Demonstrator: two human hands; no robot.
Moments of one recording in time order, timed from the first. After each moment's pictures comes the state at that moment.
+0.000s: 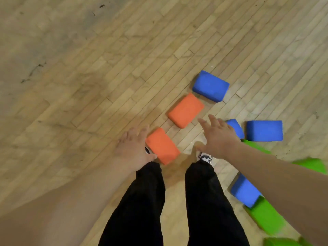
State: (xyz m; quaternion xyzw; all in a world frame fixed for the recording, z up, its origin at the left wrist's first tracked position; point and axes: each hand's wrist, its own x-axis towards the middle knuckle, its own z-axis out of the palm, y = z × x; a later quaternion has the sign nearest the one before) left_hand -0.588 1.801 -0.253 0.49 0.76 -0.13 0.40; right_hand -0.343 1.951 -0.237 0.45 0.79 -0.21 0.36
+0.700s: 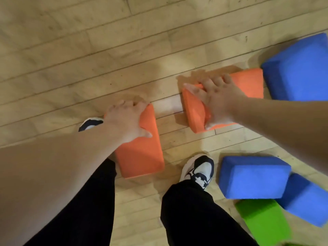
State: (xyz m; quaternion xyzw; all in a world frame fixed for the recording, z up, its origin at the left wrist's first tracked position) left_hand -0.539 1.836 -0.747 0.35 0.80 -0.15 0.46; right_hand -0.422 2.107 -0.729 -0.03 0.89 0.01 0.45
